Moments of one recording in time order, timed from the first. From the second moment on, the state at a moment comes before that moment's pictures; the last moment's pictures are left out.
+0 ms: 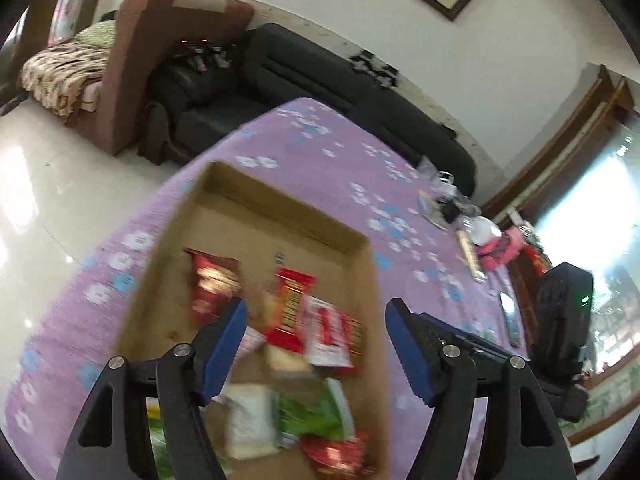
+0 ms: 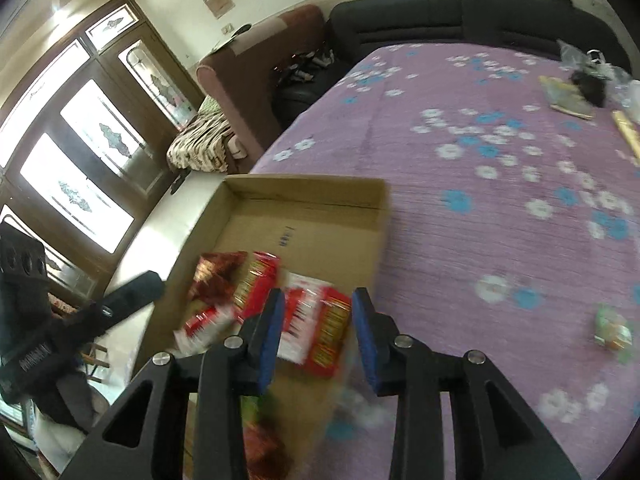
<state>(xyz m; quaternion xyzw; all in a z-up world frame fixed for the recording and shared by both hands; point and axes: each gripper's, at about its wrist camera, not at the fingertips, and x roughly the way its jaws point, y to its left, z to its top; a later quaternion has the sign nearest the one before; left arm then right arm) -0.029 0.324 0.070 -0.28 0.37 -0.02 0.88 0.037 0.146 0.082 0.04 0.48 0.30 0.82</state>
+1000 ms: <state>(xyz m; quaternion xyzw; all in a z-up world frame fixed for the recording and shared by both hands) 0.008 0.104 0.053 -0.13 0.46 -0.18 0.86 0.114 -0.176 0.029 0.25 0.48 0.02 0.84</state>
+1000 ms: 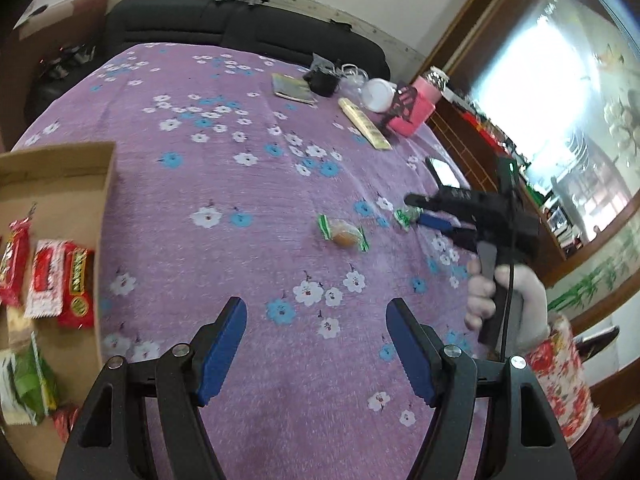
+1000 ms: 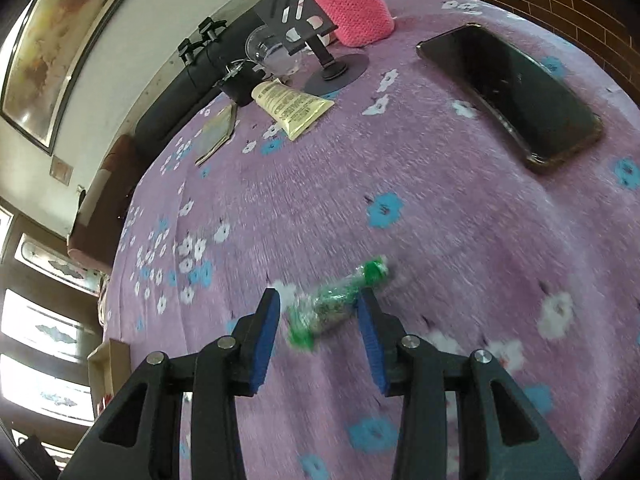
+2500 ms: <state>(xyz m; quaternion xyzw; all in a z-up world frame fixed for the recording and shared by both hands) 0.052 -0.014 0.028 0.04 0.42 -0.17 0.89 0.074 -0.163 0.042 0.19 0.42 0.09 0.88</state>
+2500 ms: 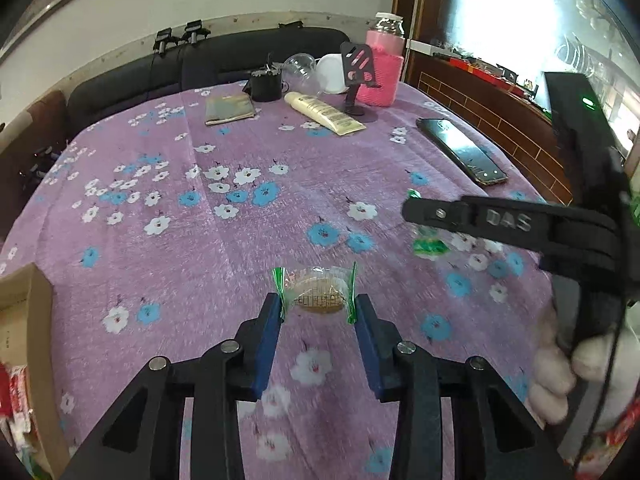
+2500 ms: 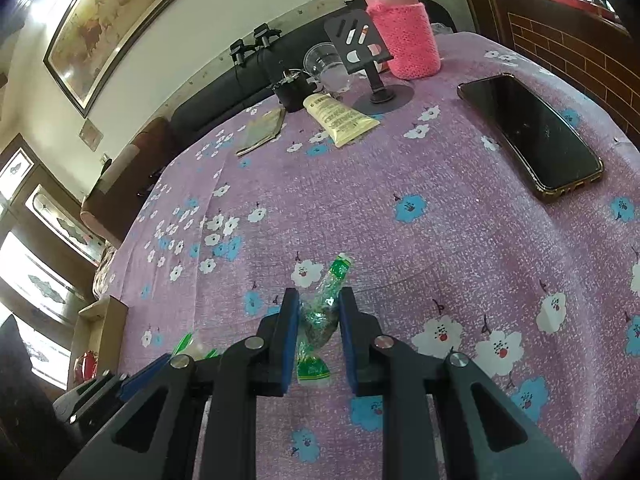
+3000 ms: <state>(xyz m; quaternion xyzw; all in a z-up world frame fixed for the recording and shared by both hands) -0.013 0.027 0.053 0.02 0.39 -0.10 0.91 0.060 -0.132 0.047 0.14 0.41 0.10 0.90</state>
